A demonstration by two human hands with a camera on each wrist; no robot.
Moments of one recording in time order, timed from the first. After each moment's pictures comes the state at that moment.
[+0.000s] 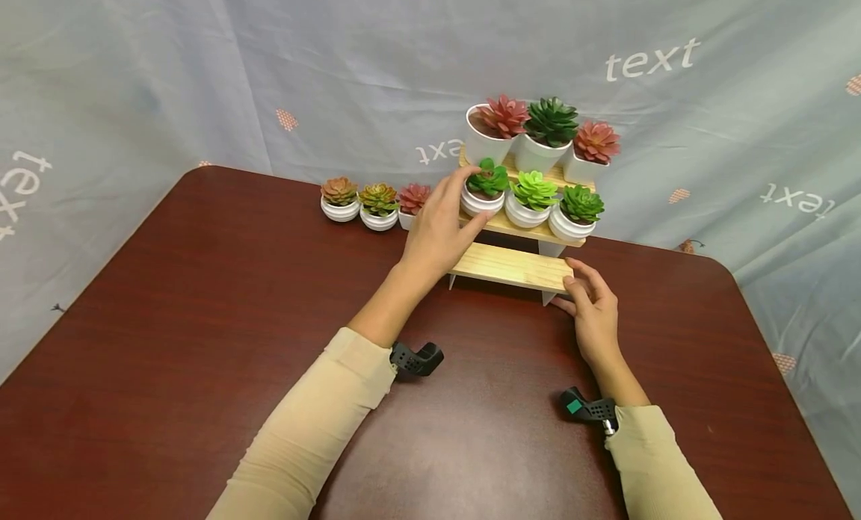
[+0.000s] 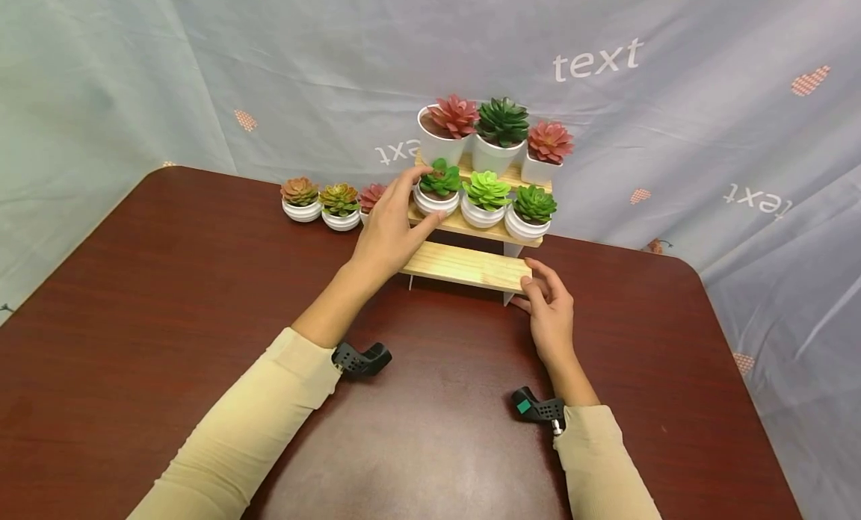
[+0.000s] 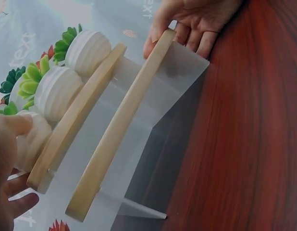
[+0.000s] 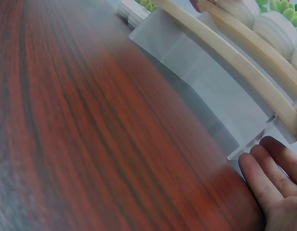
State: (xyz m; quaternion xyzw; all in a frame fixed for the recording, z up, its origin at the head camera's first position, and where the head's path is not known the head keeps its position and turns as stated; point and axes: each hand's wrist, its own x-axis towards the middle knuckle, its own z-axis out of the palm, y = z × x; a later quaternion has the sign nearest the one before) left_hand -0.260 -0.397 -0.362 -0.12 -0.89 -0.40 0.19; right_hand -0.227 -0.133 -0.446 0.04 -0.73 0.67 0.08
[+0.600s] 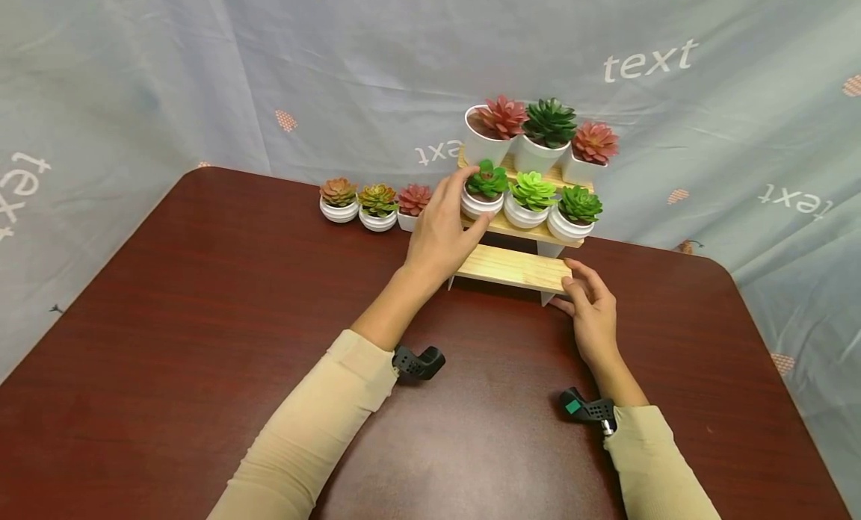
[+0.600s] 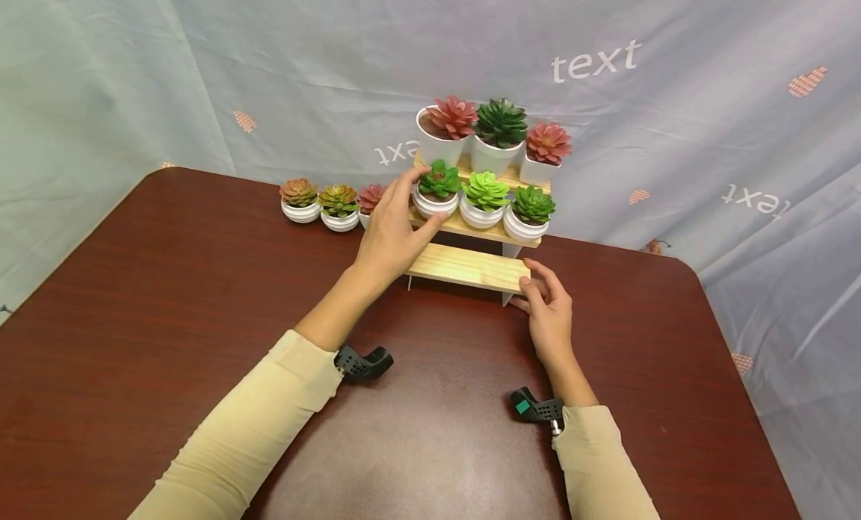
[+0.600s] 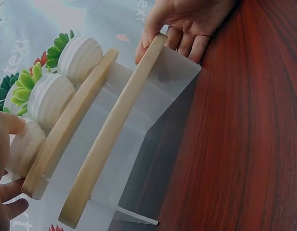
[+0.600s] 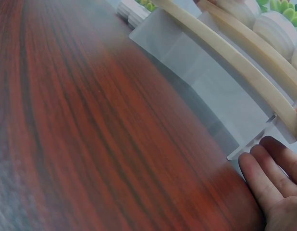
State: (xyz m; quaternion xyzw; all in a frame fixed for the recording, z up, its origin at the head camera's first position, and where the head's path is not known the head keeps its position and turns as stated) left_hand -0.258 -0.389 -0.363 -0.11 -0.87 -0.42 0.23; right_hand -0.226 -0.133 -0.445 0.04 -0.73 0.68 0.08
